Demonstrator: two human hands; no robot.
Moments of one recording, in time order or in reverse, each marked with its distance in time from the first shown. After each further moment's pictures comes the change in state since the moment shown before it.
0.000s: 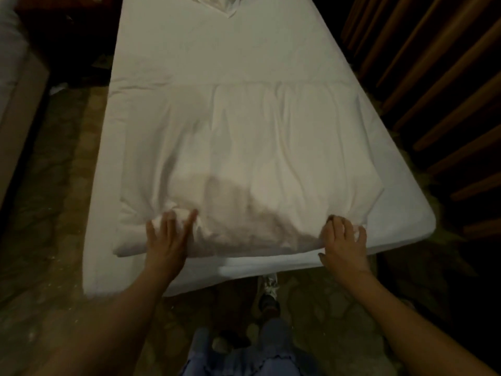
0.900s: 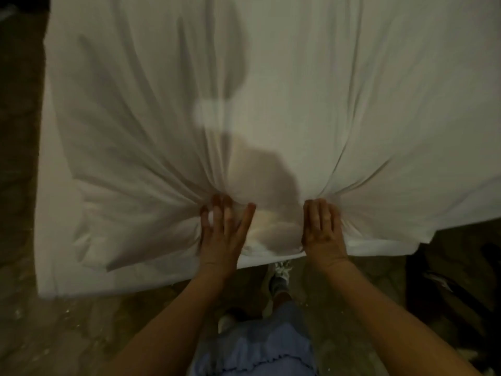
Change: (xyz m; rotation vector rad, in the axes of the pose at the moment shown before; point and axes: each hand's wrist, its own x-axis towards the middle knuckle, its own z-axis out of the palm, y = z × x) left_hand 0.021 0.100 0.148 -0.092 0.244 0.068; right_hand 0.030 -0.126 0.172 0.018 0.413 -0.115
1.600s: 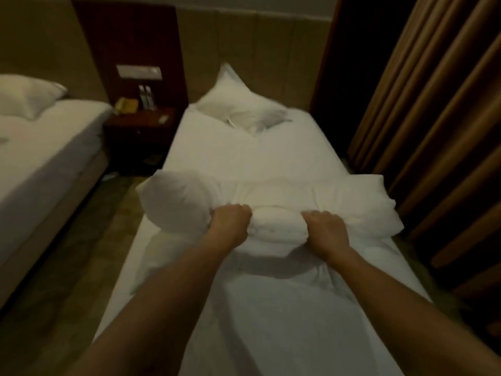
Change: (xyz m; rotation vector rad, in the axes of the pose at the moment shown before) left_hand 0.297 -0.101 -0.338 0.027 -0.292 -0.125; right_hand 0.357 0.155 -0.250 0.257 -0.374 0.068
